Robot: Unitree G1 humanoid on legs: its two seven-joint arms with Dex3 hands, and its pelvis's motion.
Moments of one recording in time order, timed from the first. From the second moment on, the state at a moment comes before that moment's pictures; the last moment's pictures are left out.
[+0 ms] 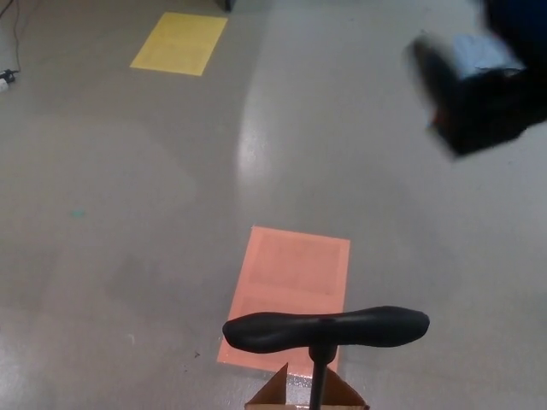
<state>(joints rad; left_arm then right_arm) -0.44 0.65 0.03 1.23 0.13 -0.15 -0.22 -0.77 -0.67 0.24 -0.53 0.12 0.19 0.38</state>
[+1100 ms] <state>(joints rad) -0.43 0.65 0.06 1.27 0.13 -0.23 -0.26 -0.49 -0.57 0.78 -0.32 -0.29 0.29 0.43</state>
